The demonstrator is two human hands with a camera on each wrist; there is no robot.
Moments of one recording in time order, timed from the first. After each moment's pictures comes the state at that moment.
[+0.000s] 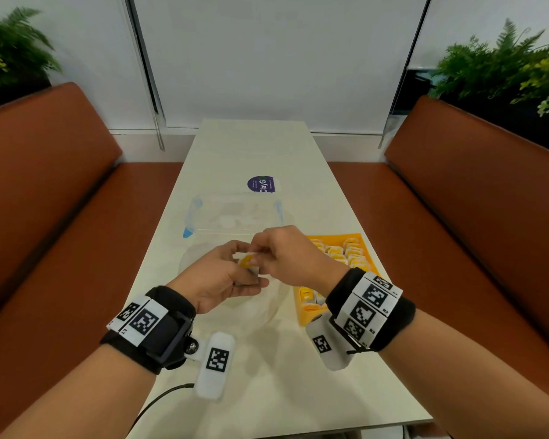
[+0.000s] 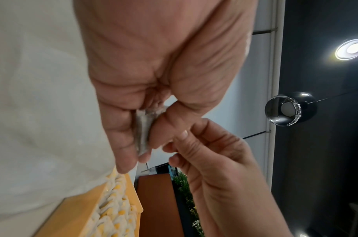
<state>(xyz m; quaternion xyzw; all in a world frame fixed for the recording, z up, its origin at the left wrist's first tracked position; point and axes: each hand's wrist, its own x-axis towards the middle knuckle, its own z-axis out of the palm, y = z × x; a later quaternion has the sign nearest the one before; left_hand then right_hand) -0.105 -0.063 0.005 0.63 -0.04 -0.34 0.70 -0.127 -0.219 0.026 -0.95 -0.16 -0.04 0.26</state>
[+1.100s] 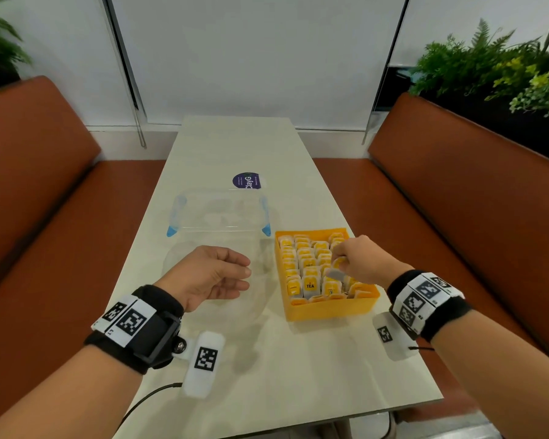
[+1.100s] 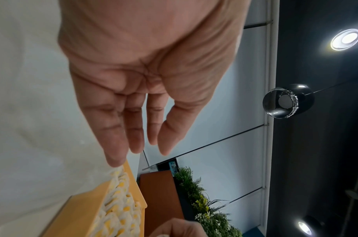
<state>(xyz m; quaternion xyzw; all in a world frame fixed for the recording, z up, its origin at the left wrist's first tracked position) -0.100 -0.065 -0.004 0.71 -0.03 -0.32 0.63 -0.154 -0.354 -0.005 -0.99 0.04 0.10 0.08</state>
